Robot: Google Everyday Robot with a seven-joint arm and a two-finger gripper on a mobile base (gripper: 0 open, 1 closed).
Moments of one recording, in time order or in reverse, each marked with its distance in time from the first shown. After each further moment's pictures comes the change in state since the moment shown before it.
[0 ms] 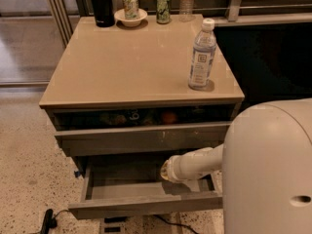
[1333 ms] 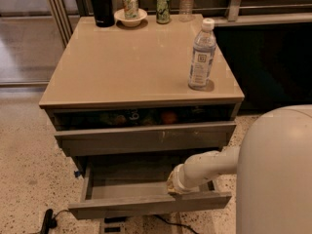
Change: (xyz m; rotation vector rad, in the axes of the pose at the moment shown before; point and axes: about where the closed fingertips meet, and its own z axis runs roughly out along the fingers) arm 0.020 0.052 -0.022 -0.152 0.055 0.013
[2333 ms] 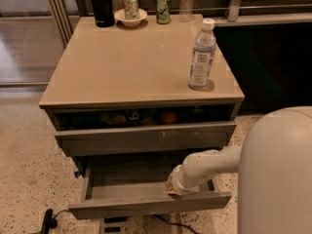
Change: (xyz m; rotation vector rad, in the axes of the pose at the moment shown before) arm -0.001 0.009 0.004 -0.055 0.001 -0.010
